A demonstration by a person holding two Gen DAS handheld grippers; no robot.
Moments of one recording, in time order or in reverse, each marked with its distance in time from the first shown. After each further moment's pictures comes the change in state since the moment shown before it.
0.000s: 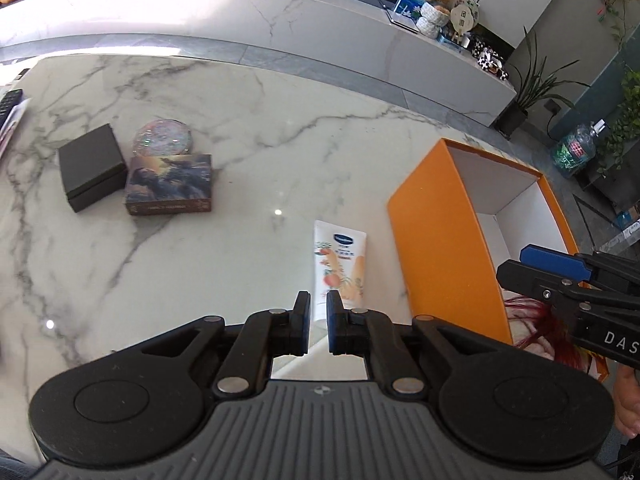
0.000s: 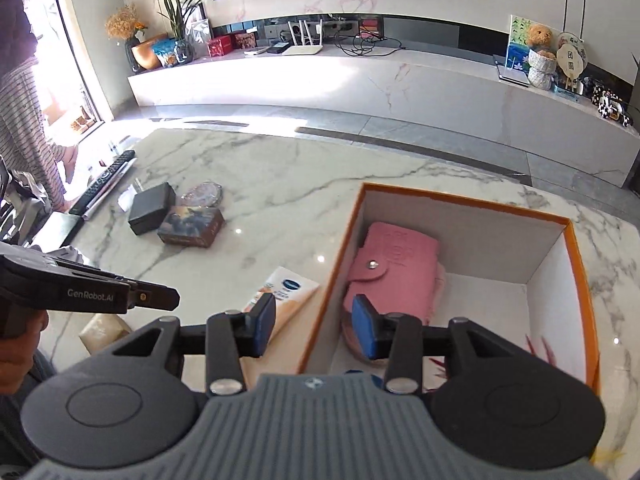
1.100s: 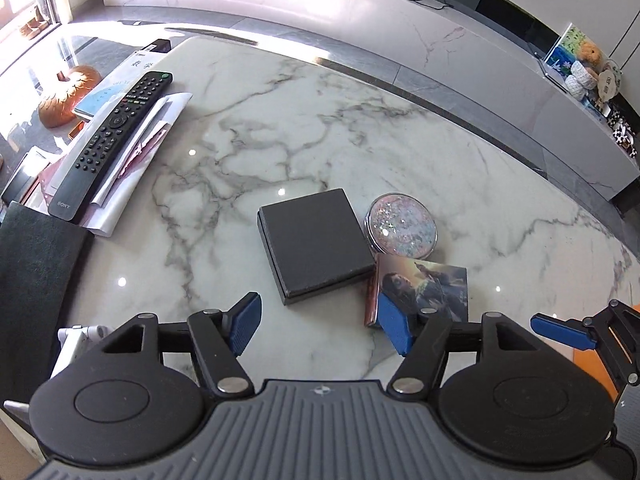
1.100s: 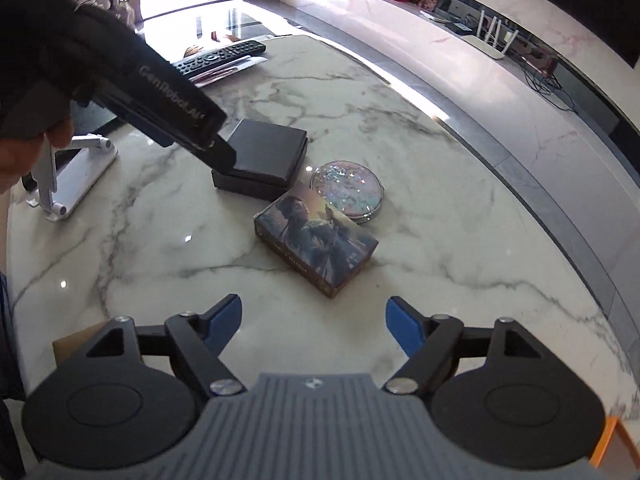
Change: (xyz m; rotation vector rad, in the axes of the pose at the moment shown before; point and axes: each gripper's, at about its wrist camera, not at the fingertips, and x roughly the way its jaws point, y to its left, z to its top) left arm 0.034 0.167 0.097 -0.239 0.001 0.272; right arm 0.174 0.156 0.058 -0.596 0.164 0.147
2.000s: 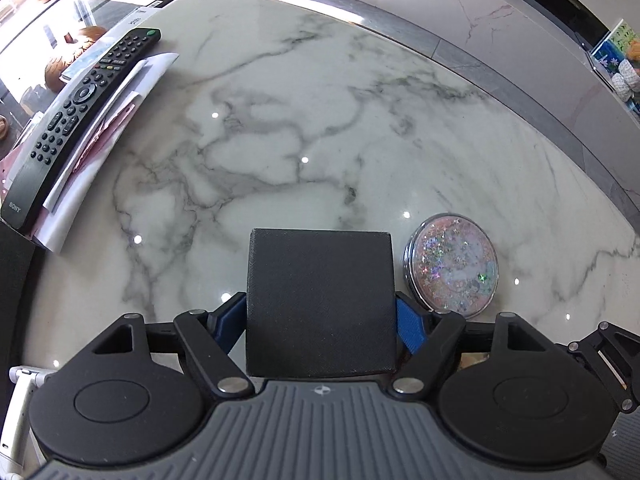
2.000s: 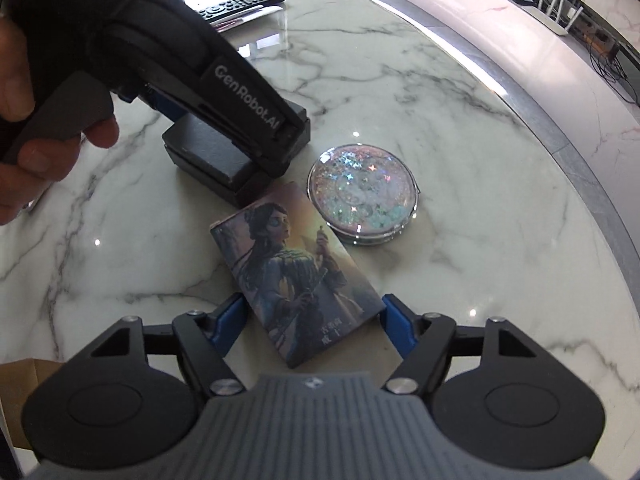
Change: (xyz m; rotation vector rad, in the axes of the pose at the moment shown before) left arm 0.074 0.003 0.026 -0.049 0.115 0.050; right arm 0.076 -0.029 0.028 -0.011 0.130 0.147
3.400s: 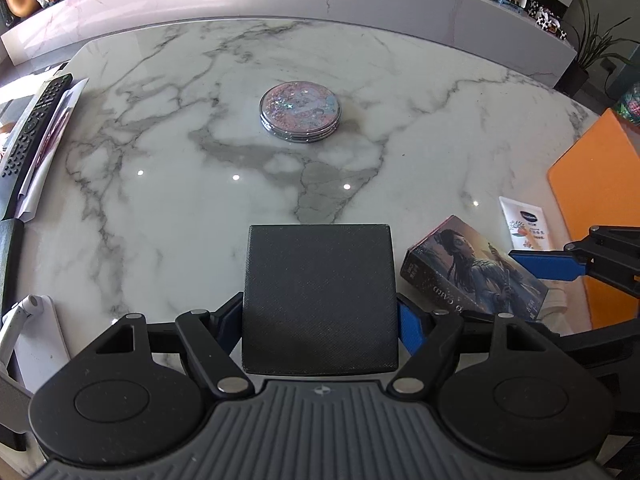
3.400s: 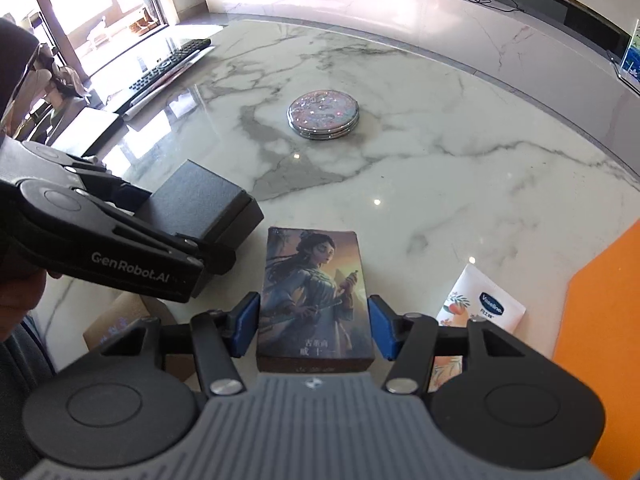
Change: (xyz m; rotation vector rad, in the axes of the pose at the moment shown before) left arm -0.063 -0.036 -0.133 0.391 -0.069 -0.142; right arm -0.078 0.049 -0.105 0.402 -0.142 -0.096
